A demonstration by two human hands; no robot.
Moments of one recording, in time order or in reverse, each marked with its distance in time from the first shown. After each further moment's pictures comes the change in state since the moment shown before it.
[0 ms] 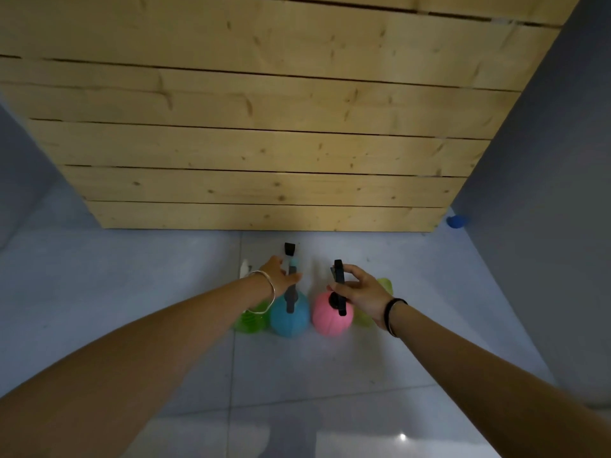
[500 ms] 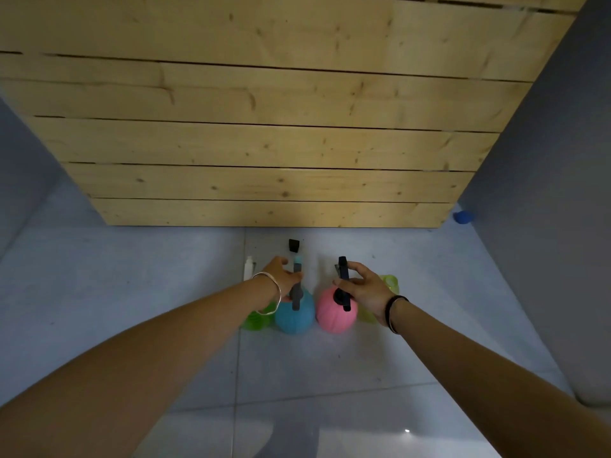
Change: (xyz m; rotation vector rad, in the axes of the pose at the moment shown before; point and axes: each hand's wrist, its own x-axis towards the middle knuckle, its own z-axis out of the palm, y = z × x) left_hand -0.004 0.000 0.006 -0.430 -0.023 -0.117; right_hand 0.015 0.011 0.002 0.010 0.031 0.000
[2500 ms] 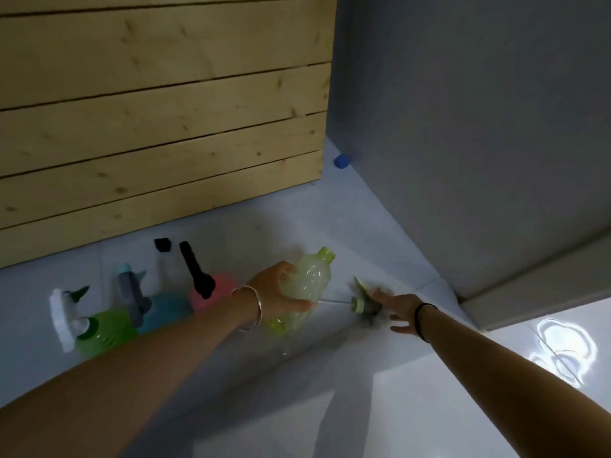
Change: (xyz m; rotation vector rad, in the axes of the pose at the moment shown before) left_hand 0.011 -0.021 0.206 0.816 -0.325 0.425; right_hand -0.080 0.182 -0.212 0.312 0.420 0.600
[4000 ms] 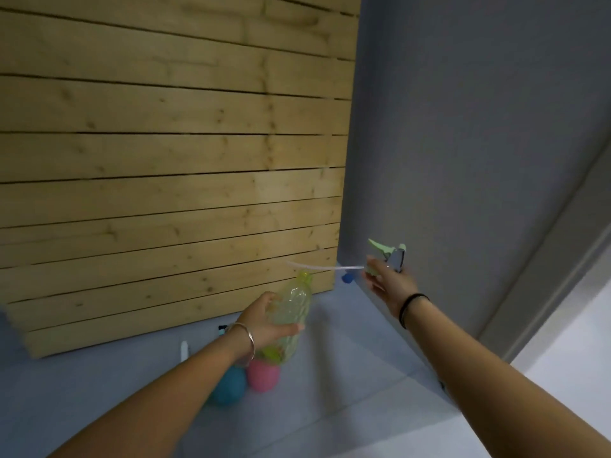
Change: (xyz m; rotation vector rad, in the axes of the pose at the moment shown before) left_hand -0.227 0.070 -0.126 -0.255 0.393 0.176; right_hand -0.312 -0.107 0.012 0.637 -0.093 -0.790
